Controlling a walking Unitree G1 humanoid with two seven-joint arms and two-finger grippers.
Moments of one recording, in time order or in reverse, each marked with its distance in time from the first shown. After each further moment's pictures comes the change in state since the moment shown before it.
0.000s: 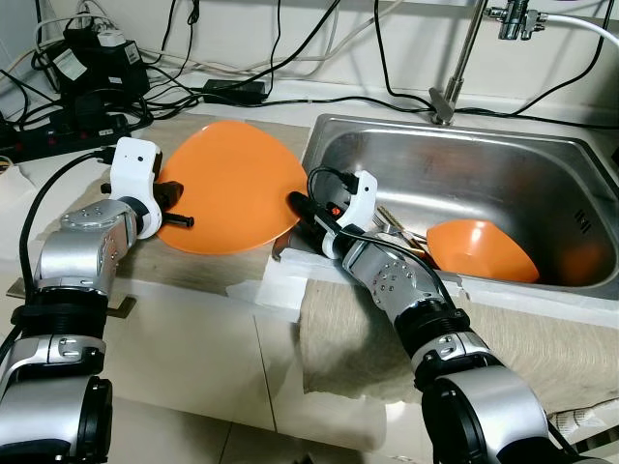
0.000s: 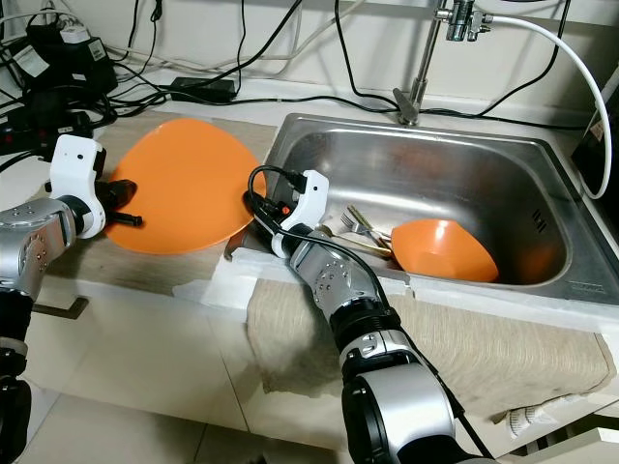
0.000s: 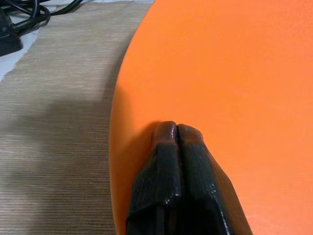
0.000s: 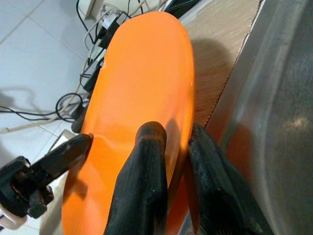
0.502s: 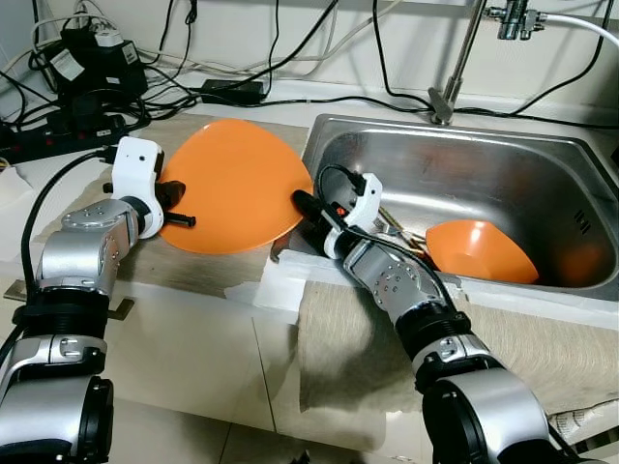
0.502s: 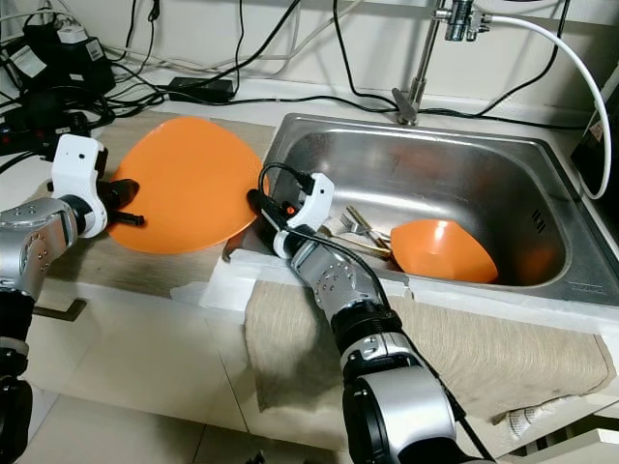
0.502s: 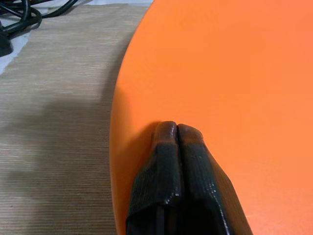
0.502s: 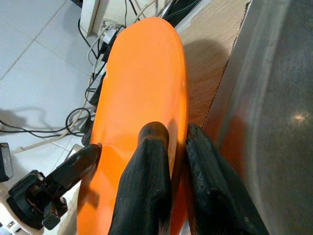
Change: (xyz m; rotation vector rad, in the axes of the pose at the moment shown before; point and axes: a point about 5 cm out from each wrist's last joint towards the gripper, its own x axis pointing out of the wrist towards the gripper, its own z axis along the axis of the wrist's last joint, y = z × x) left arm 0.000 -0.002 0.001 -0.003 -0.006 -0.009; right arm -0.002 -0.002 -0.001 0.106 -0.037 0.009
